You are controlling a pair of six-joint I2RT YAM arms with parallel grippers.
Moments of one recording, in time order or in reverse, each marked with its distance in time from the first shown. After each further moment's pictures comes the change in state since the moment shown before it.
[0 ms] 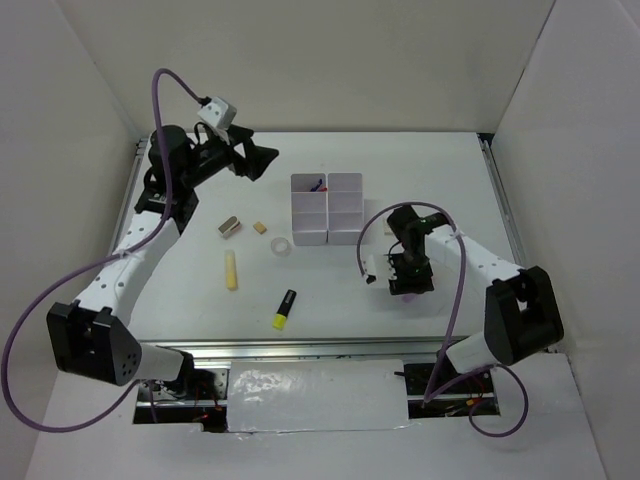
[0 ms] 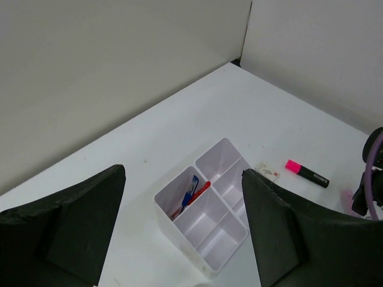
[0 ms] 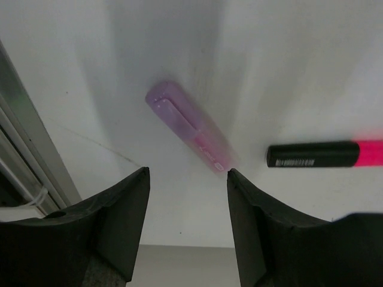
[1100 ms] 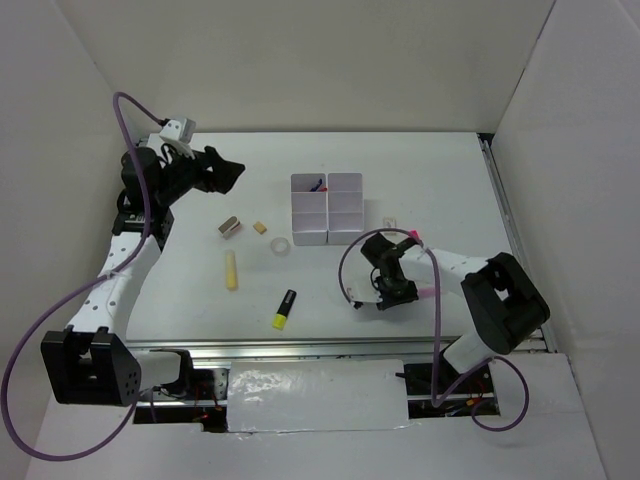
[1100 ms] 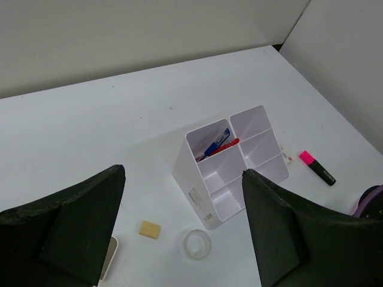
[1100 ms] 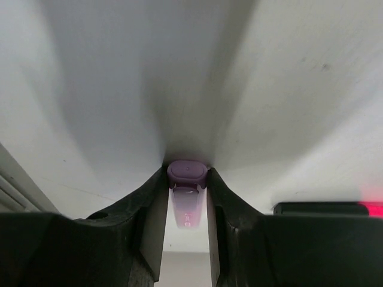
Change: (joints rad) left arm 0.208 -0.156 -0.206 -0.085 -0.007 -0.144; right arm 0.225 0.122 -0.172 0.232 0.167 0.094
